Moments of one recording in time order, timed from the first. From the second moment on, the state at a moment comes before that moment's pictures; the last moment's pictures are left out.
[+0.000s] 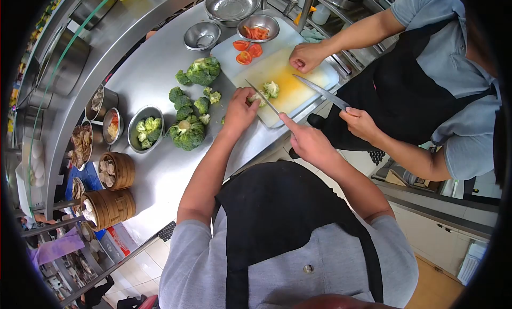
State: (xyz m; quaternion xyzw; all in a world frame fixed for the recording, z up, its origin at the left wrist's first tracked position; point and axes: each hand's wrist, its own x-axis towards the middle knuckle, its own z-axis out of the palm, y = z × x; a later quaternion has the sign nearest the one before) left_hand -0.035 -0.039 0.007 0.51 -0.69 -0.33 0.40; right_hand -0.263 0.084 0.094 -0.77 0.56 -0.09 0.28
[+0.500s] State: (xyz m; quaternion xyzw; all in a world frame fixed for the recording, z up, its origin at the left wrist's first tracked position) left_hand -0.040 -0.034 0.002 0.54 -0.68 -0.33 0.38; right_hand -0.251 0.014 0.073 -0.81 0.53 -0.06 0.26
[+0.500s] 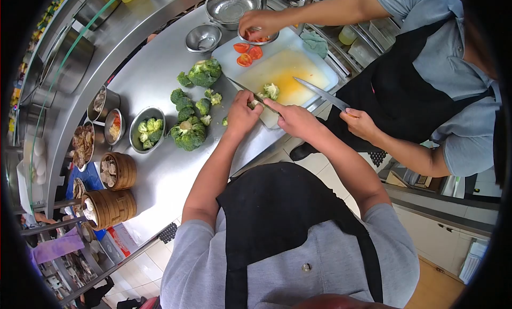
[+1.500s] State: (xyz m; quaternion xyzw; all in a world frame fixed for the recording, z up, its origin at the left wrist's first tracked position) left_hand -0.094 -0.067 0.010 0.48 -0.83 -0.10 0.25; right_hand -0.274 0.053 0.116 -0.73 0.59 -0.25 0.23
